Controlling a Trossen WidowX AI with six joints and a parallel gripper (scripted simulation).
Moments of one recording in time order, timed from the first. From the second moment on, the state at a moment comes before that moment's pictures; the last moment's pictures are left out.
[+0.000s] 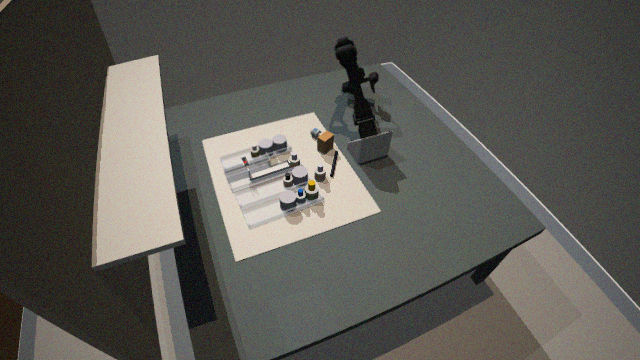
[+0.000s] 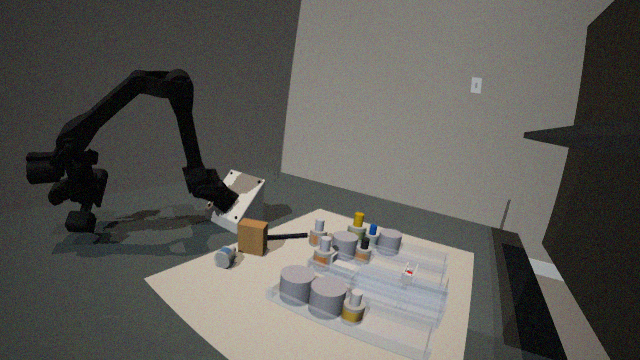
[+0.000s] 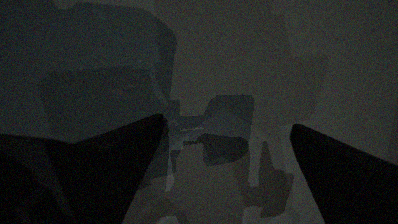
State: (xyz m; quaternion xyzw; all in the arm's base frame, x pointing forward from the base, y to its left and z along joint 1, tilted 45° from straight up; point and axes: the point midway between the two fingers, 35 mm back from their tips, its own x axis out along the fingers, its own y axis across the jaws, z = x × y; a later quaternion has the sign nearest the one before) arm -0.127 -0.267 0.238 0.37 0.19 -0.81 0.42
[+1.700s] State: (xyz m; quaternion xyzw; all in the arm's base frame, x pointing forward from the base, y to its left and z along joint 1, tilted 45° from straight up) arm 0.341 -0.121 0.204 0.10 0.43 -0.31 0.84
